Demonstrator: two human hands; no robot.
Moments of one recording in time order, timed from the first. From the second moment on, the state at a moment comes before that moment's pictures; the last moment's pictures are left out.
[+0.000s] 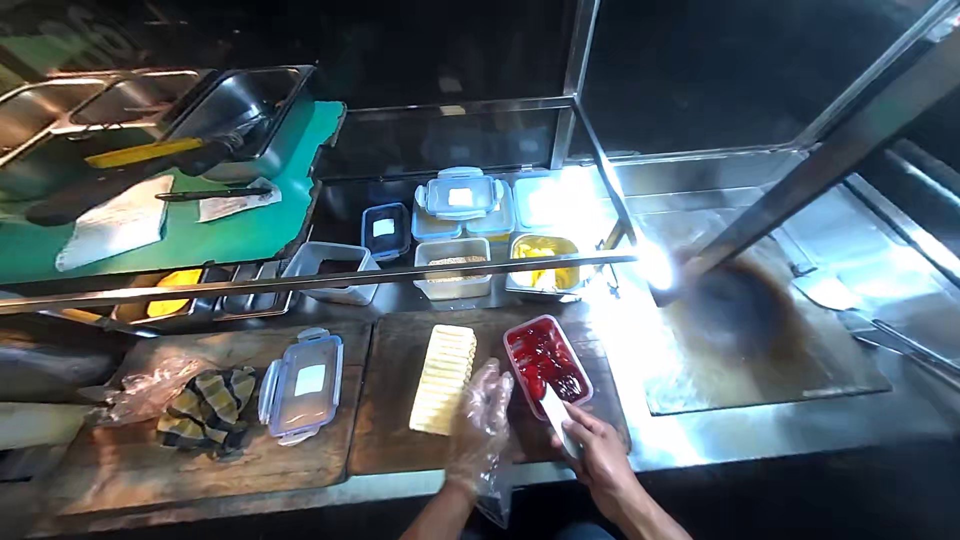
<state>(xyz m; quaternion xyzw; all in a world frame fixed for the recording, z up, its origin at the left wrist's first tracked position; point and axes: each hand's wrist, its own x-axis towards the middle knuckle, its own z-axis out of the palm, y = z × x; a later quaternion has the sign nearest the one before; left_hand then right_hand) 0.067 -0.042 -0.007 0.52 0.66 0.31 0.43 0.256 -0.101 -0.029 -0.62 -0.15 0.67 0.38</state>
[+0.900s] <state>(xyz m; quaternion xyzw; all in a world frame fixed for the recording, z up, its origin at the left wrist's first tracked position) -0.082 -0.029 -0.020 -0.01 0.47 0.57 0.68 0.142 -0.019 -0.052 -0.61 -0.74 0.22 0.21</state>
